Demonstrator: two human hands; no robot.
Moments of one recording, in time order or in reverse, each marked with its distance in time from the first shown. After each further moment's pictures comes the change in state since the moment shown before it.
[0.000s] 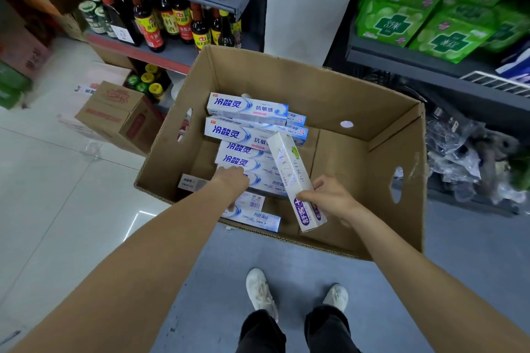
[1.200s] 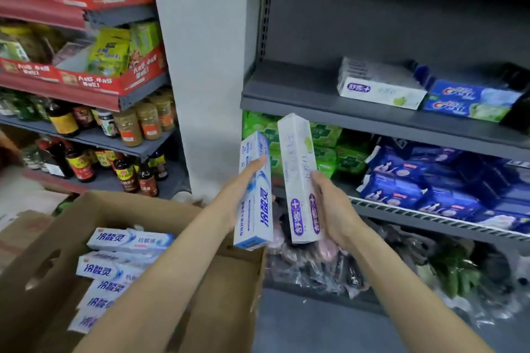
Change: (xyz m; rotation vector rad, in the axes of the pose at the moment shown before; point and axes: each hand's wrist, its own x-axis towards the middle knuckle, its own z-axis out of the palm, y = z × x) left_hand -0.024 0.162 -0.352 -2.150 0.486 0.115; right_hand -0.065 -0.009 -0.333 0.798 0.162 -0.488
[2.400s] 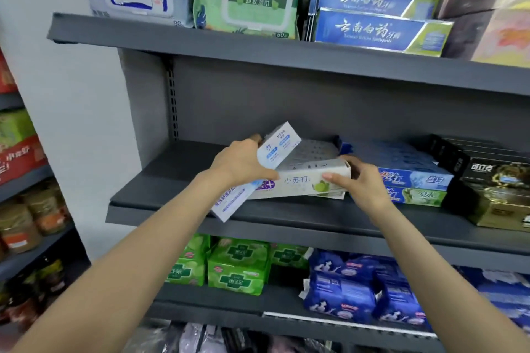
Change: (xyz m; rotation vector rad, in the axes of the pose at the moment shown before) left_hand 0.183 0.189 0.225 1.303 0.147 0.745; right_hand 0.166 -0.192 -0.256 -0.585 0.363 -0.597
